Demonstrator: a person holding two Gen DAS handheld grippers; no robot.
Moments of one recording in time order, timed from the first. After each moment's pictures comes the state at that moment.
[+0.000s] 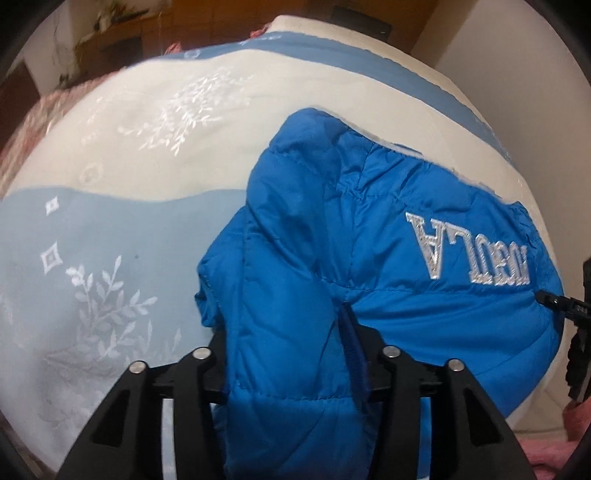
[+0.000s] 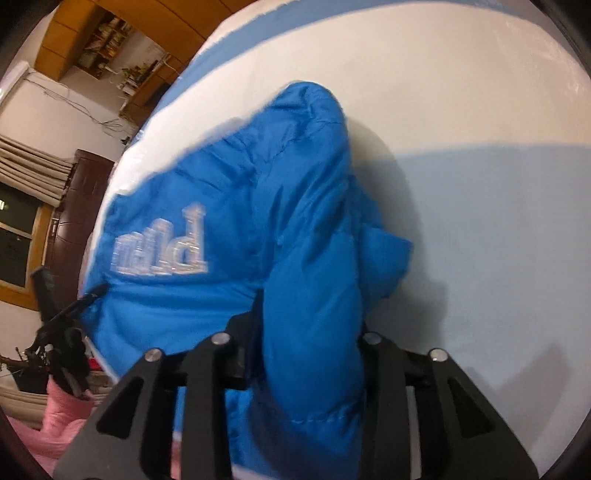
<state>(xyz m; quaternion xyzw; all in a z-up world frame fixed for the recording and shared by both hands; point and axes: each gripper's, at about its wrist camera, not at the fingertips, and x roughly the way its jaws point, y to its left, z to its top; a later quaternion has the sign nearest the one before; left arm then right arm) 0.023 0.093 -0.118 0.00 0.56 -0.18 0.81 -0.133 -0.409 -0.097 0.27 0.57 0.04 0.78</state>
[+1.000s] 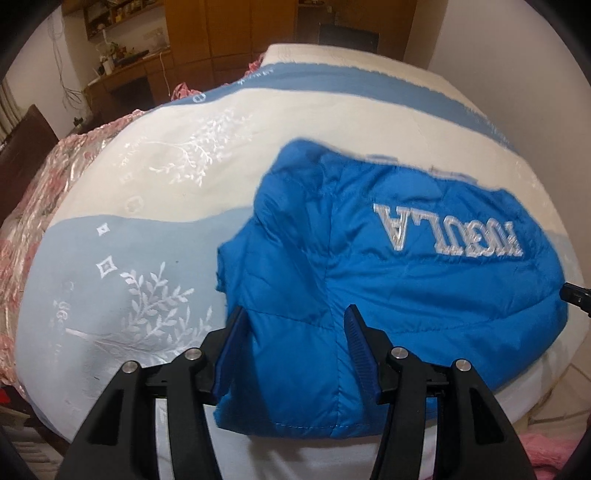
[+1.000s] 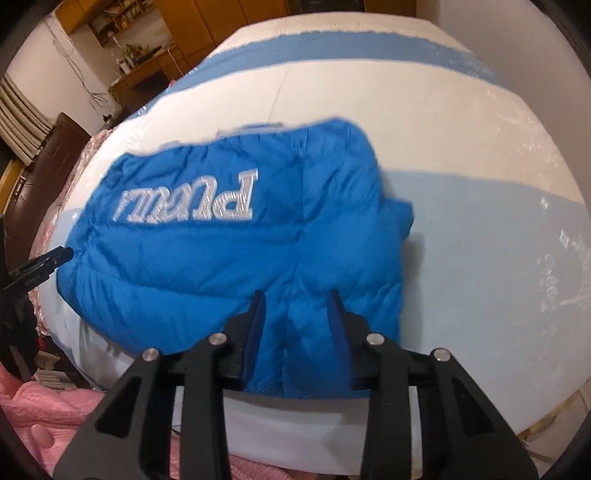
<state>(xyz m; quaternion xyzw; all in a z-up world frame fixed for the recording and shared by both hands) -0.032 0.077 -0.072 0.08 0.52 -0.15 0.84 -0.190 -0.330 -0.041 0.13 0.56 -0.01 0.82</state>
